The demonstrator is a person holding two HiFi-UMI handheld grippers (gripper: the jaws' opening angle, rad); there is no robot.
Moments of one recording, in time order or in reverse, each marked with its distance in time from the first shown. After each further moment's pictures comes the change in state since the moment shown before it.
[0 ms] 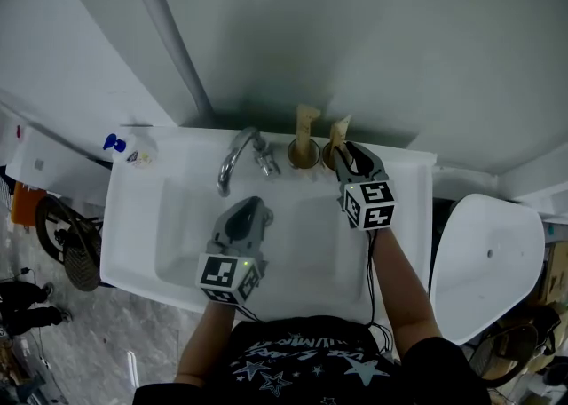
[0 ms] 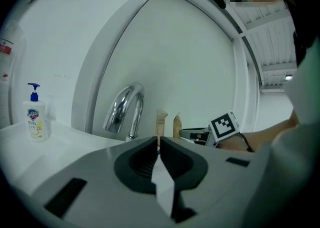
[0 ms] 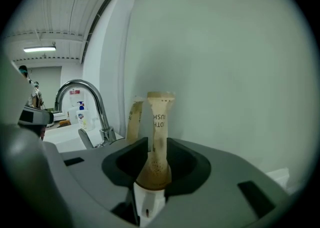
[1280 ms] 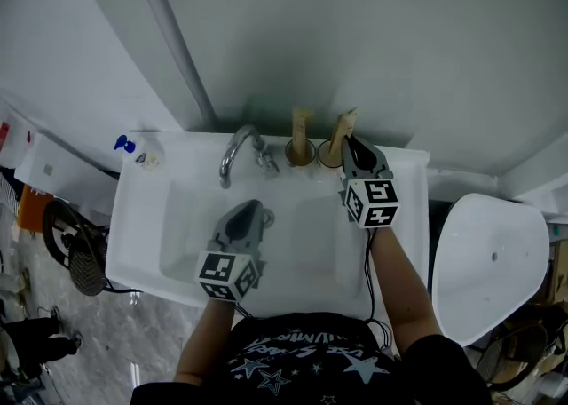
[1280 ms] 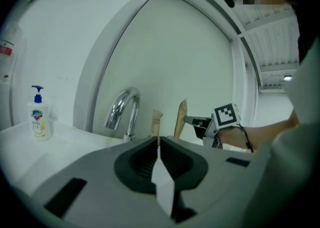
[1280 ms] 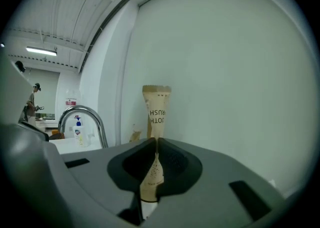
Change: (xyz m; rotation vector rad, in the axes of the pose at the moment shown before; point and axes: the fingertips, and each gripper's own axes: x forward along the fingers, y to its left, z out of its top) left arm -0.022 -0.014 -0.001 -0.002 0.007 -0.008; right arm -0.043 -0.007 0.054 0.004 -0.187 -0.066
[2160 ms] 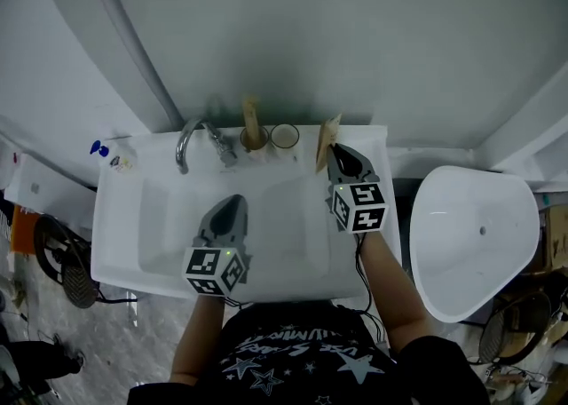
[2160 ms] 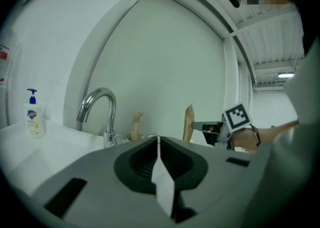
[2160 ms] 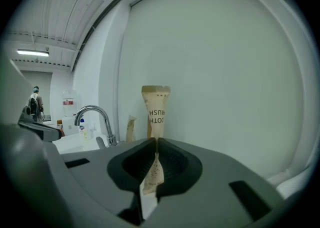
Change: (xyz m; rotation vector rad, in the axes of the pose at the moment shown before) left arm -0.011 -0.076 -0.004 0.038 -0.009 -0.043; right arm -0.111 -0.040 -0.019 0.049 0.076 -0.072
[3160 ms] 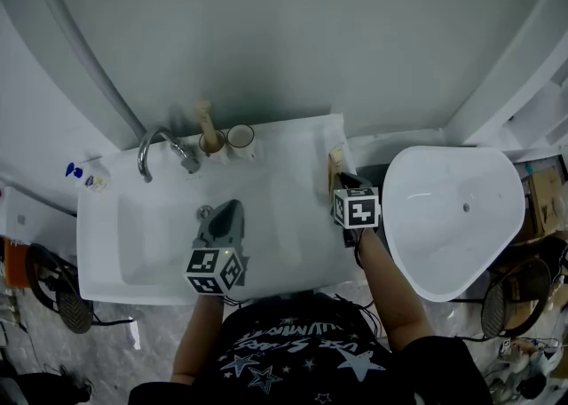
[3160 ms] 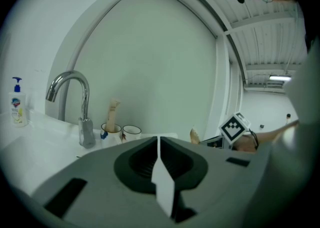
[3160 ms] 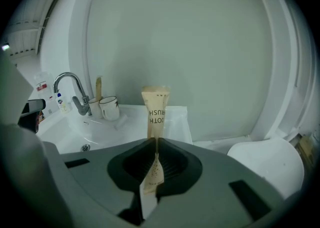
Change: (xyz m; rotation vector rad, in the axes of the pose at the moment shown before) left arm 0.022 -0.074 -0.030 0.002 0.054 -0.107; right arm -0.091 -0.104 -0.127 0.104 0.417 -0.242
